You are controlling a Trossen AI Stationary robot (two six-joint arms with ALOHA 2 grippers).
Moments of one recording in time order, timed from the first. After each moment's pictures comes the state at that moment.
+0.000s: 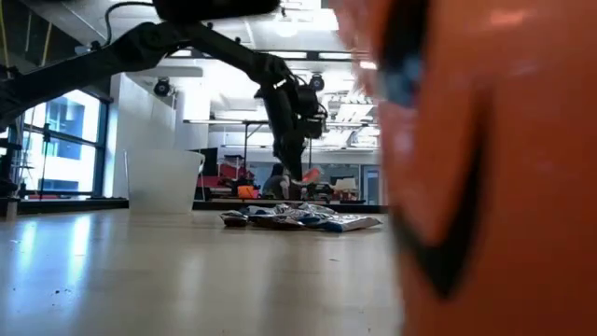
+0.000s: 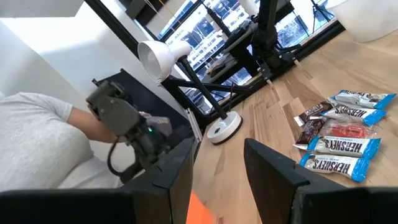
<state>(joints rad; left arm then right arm) 0.67 2.45 2.35 -1.18 0.14 0.45 -0.16 0.01 0.01 0.07 -0.40 0.73</state>
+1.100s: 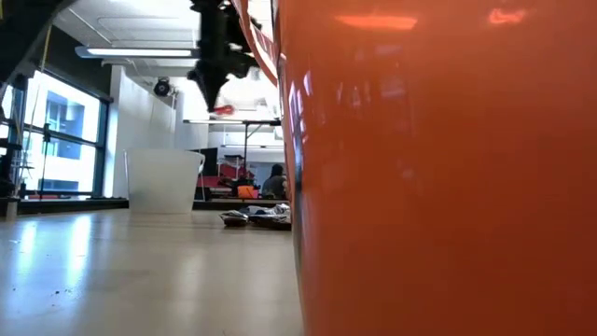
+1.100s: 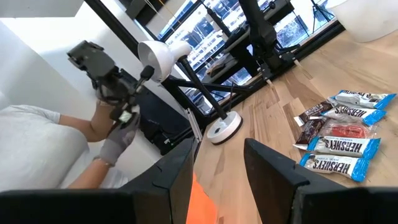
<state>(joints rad) 0.76 1.87 1.98 -1.57 -0.18 0.09 -0.16 0.01 0.01 0.07 -0.40 0.73</state>
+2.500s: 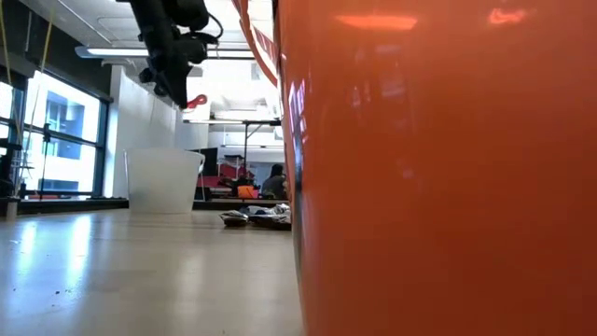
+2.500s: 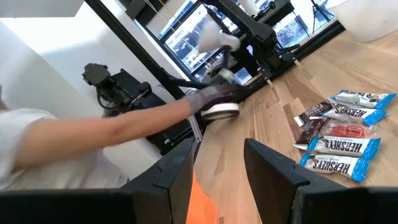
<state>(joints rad) 0.74 1.29 1.27 -1.09 -0.03 -0.04 -0.16 0.01 0.01 0.07 -0.40 0.73</state>
